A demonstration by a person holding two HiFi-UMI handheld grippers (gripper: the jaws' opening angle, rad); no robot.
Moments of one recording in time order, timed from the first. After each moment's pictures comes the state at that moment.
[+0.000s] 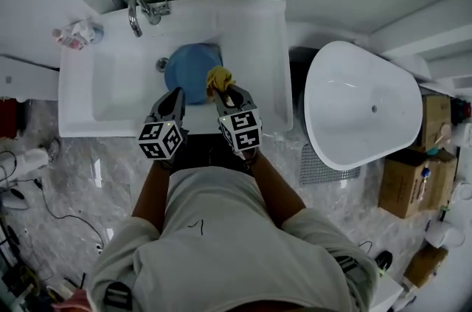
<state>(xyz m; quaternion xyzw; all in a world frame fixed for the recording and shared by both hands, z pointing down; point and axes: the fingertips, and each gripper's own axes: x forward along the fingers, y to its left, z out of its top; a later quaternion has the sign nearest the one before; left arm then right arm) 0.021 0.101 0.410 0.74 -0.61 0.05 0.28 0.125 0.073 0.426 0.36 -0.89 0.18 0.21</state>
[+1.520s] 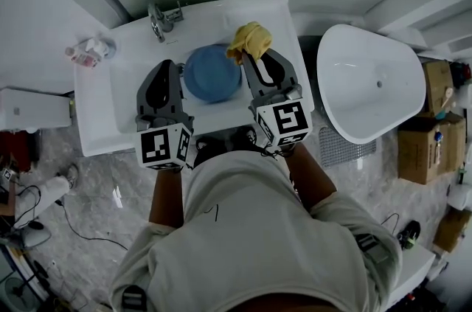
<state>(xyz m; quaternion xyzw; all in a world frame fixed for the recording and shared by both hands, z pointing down) -0.058 0.089 0.200 0.77 -0.64 0.00 0.02 0.101 0.056 0.220 0.45 -0.89 0.01 0.07</state>
